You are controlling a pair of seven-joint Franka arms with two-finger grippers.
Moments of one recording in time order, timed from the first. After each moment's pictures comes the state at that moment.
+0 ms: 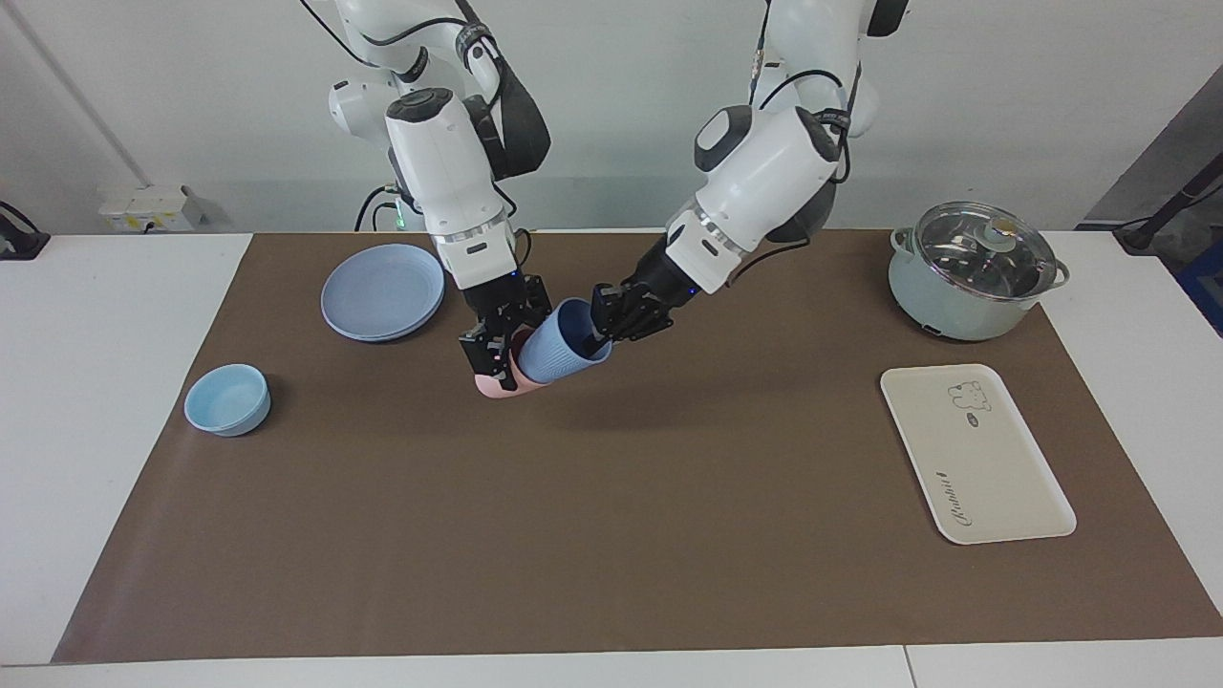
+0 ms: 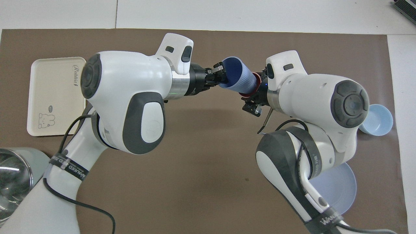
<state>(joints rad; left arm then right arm) -0.41 0.27 -0.04 -1.50 -0.62 2.20 -0.46 0.37 0.11 0.00 -1.89 0.13 2.41 -0.79</state>
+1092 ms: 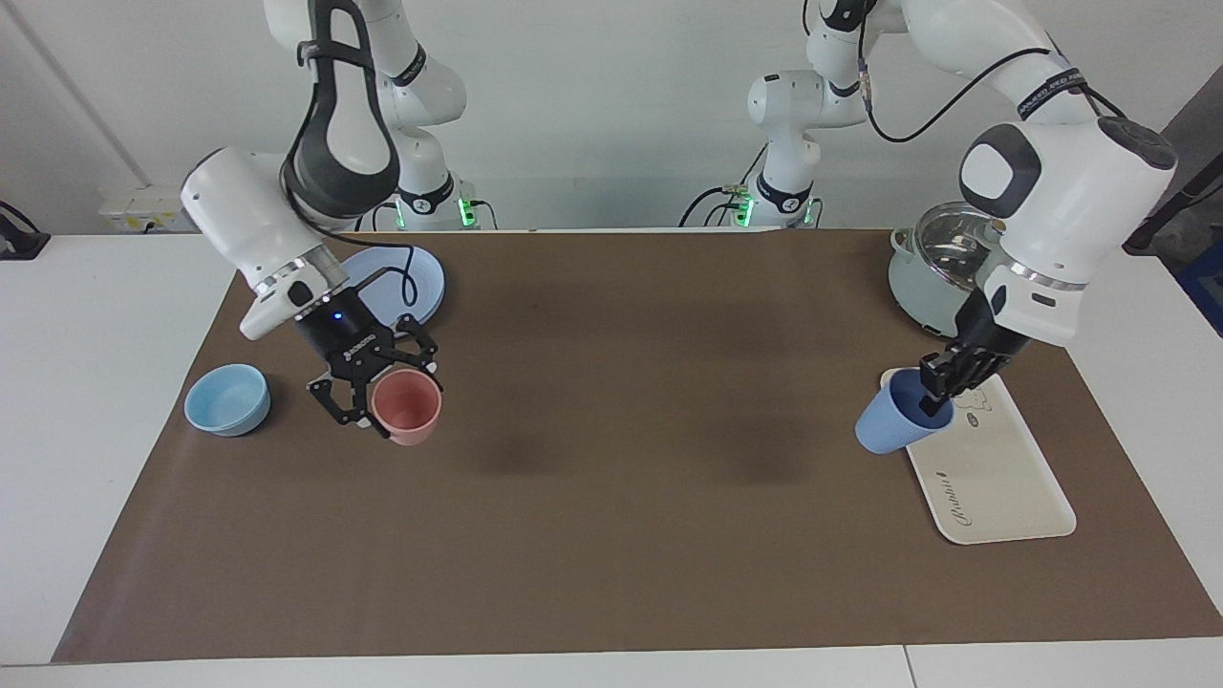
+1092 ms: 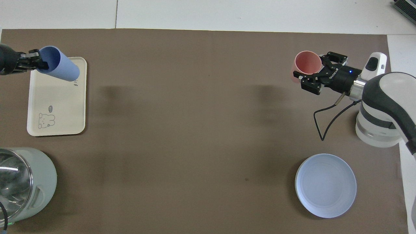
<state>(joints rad) 0.14 0.24 -0.02 -1.64 -0.18 2.11 -0.04 0.02 0.21 -0.02 -1.97 1.32 2.49 -1.74</state>
